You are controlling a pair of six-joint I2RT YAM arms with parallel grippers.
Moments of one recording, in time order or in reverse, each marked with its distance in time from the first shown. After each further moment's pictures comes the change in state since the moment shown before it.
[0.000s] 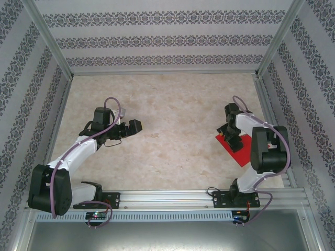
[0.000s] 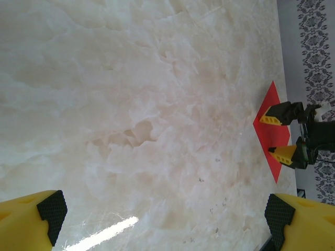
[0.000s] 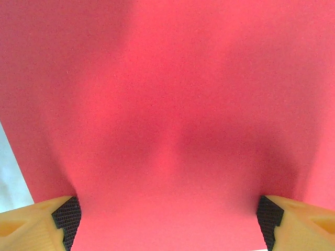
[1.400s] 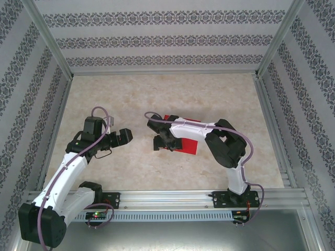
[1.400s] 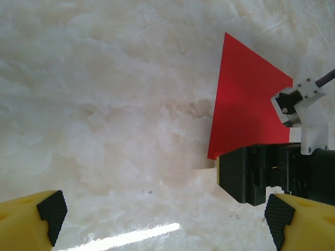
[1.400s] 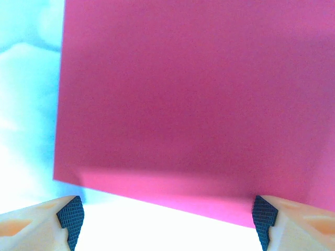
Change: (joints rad) left arm 0.001 -0.327 -0.019 -0.371 -0.270 0.044; right arm 0.845 0.328 0.453 -0.083 -0.045 -0.267
